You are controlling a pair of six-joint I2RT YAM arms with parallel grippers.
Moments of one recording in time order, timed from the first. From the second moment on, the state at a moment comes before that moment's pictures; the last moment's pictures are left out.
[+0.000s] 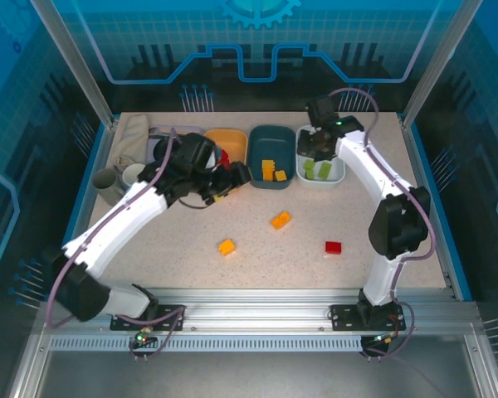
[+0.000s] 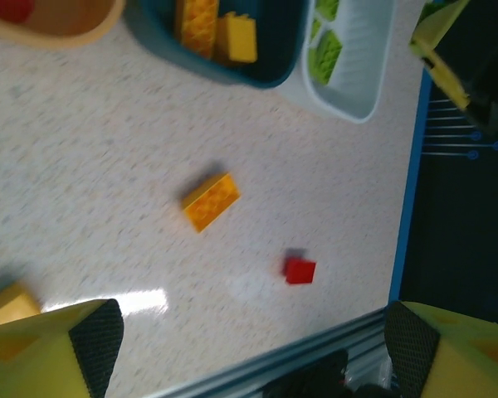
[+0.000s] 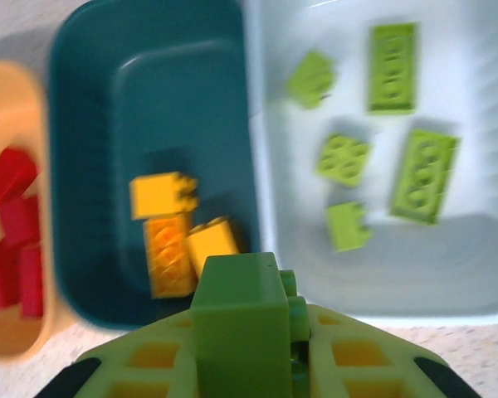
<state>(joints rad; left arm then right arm) -0.52 1.42 1.35 -0.75 0.29 -0.95 0.29 1.87 1.76 -0.93 0.03 0.54</state>
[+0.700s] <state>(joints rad) -0.56 1.77 1.63 -0.68 0.29 -0.95 0.14 2.44 2.31 -1.10 0.11 0.73</state>
